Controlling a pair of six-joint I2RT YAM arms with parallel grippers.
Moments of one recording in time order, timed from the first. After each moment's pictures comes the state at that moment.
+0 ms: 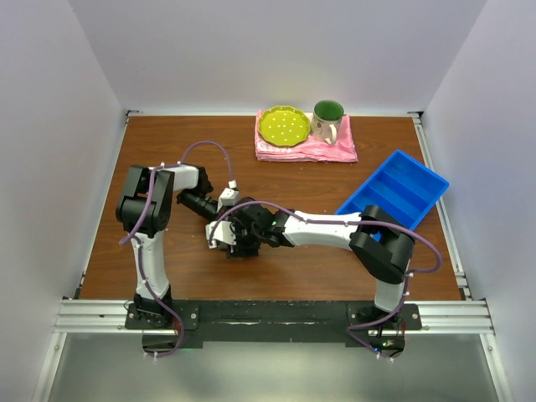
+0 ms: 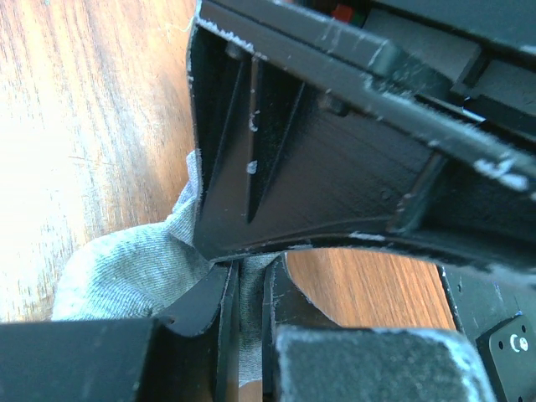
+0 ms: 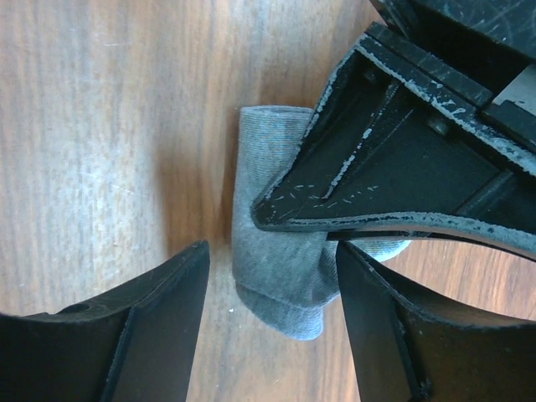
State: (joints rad) left arm -0.21 2.09 1.22 -1.25 1.11 1.62; right arm 1.07 1.85 1.19 -0.21 -0.15 -0.64
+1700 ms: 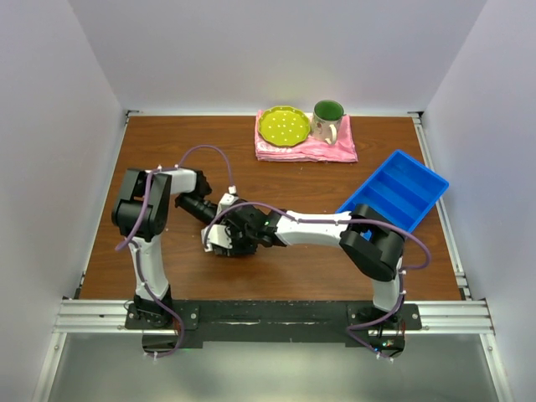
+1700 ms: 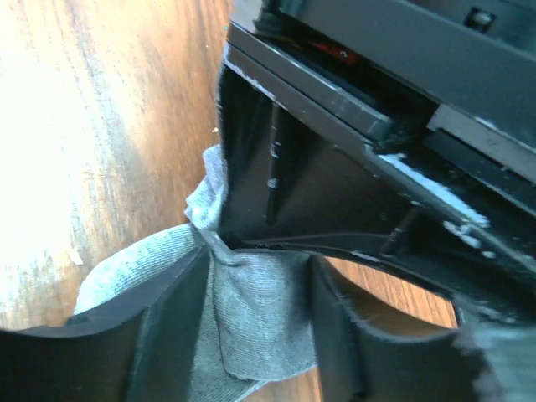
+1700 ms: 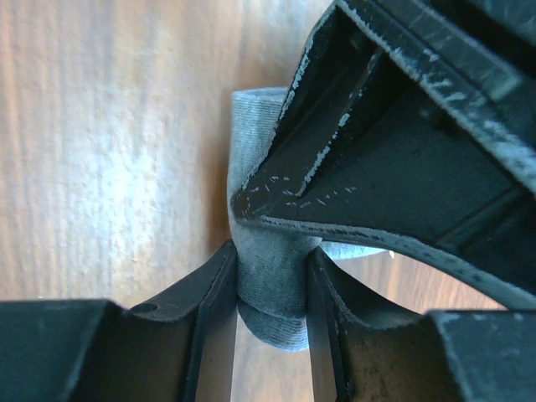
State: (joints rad) left arm -0.21 2.03 1.15 -1.17 1.05 1.57; right arm 1.09 1.93 1.26 -0.27 -0.19 -0.63
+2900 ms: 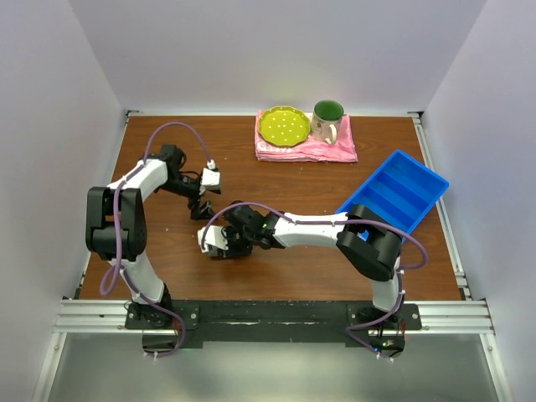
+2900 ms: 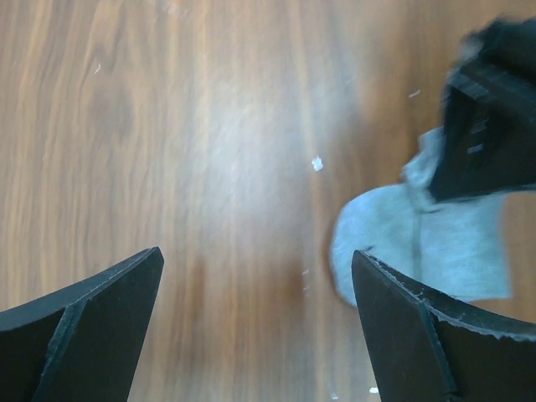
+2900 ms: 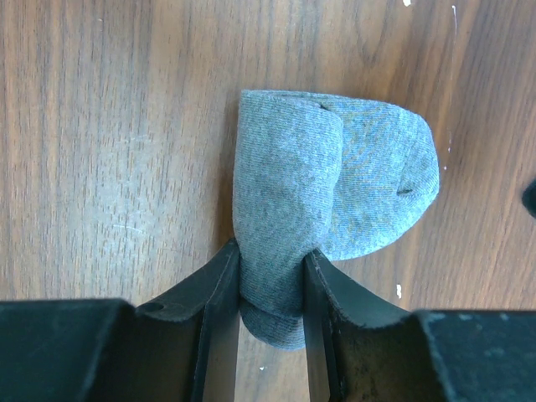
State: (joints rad) left arm -0.04 1.79 1.21 -0.92 0.98 1.47; right arm 1.10 1.94 1.26 -0.21 -0.24 -0.60
